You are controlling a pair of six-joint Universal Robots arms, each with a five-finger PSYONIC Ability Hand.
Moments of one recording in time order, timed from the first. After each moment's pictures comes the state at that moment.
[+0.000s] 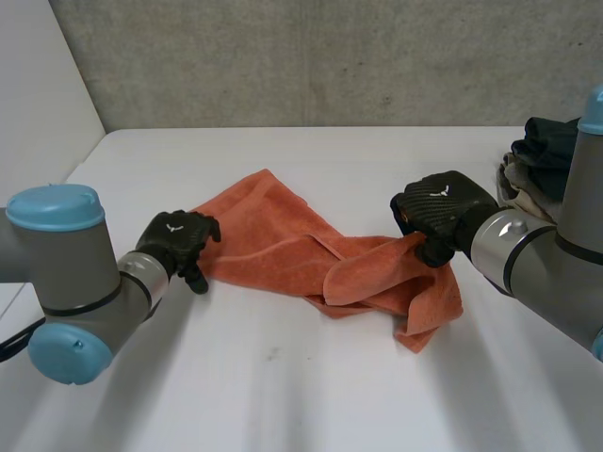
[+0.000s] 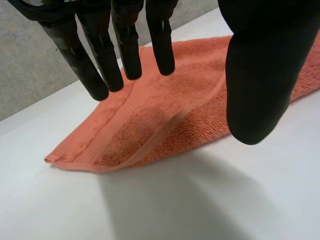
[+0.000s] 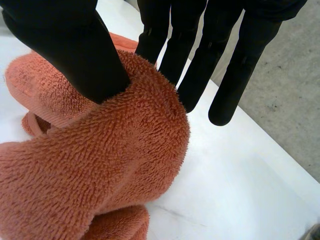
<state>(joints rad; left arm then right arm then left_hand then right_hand) 4.37 -2.08 -1.57 3.29 -1.49 3.38 2.00 -1.26 1.39 0.27 1.38 2.69 0.51 0.50 0.50 0.51 0.33 1.10 1.18 1.19 1.20 0.98</state>
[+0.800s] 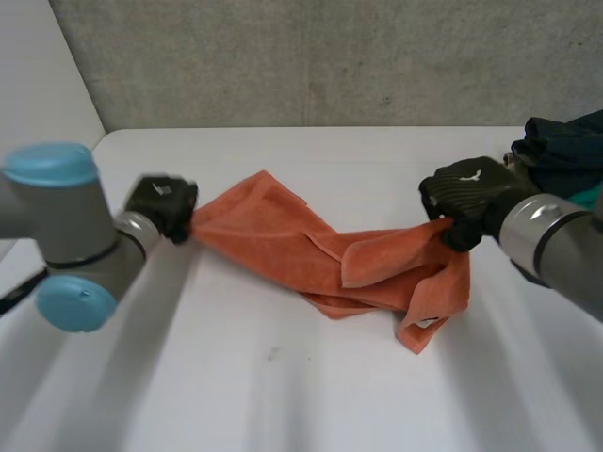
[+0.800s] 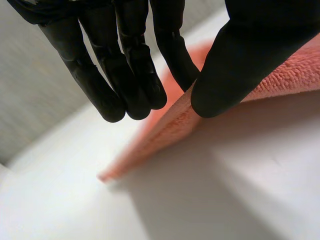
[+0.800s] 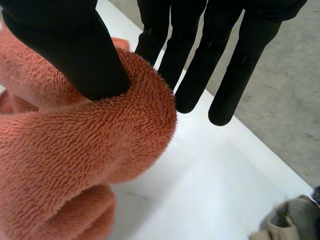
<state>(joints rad) 4.39 -2.14 -1.35 3.23 -1.54 3.48 1.92 -1.30 1.39 0.28 1.38 2.69 1.16 1.19 1.19 1.19 0.98 1.10 1.18 1.19 1.20 0.98</state>
